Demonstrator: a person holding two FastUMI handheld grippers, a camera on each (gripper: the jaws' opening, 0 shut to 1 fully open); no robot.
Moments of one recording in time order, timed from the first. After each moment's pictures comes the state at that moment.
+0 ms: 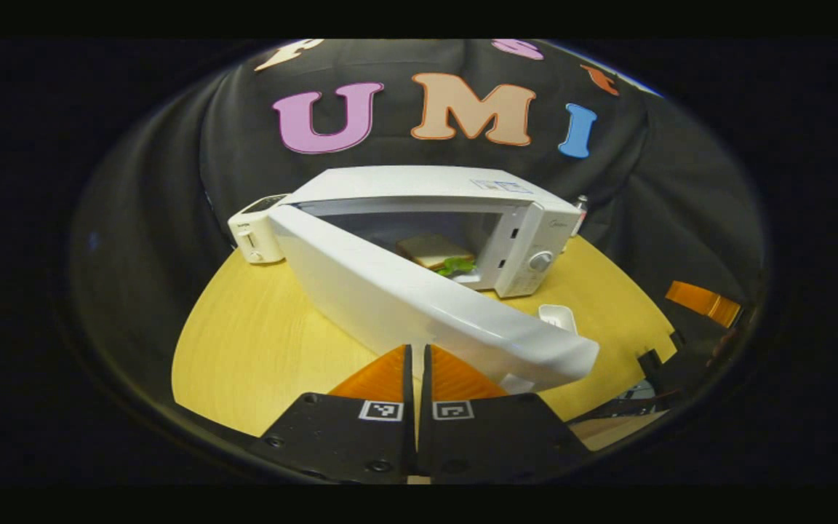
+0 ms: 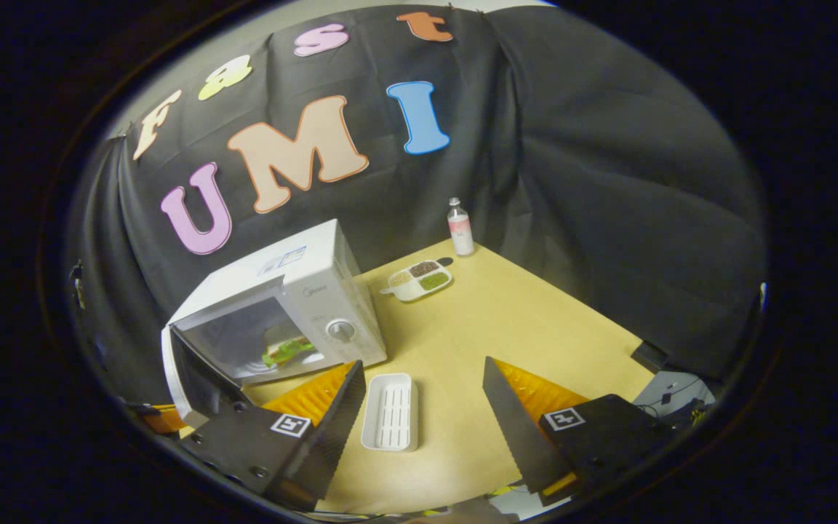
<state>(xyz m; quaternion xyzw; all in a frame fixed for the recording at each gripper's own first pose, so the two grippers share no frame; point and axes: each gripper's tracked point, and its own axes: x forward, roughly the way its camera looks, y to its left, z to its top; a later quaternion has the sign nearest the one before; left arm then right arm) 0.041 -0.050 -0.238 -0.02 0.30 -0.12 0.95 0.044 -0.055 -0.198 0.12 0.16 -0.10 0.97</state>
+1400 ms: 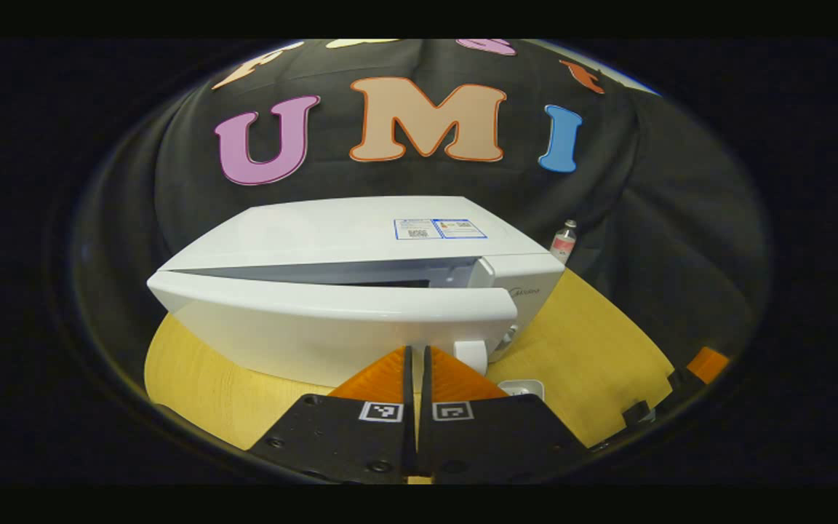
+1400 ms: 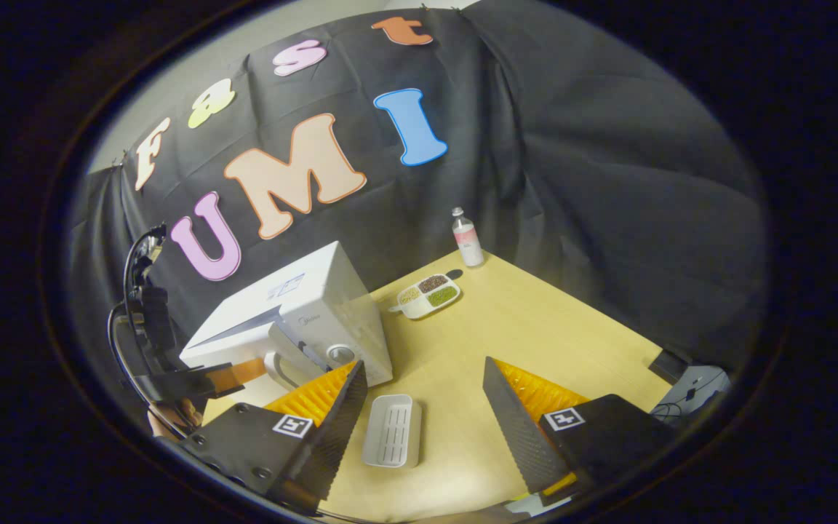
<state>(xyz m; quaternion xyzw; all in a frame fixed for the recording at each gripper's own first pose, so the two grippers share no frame) 0.161 -0.165 -0.213 -0.01 0.23 -0.15 0.96 0.060 -0.082 -0.183 0.16 0.13 -0.08 0.97</state>
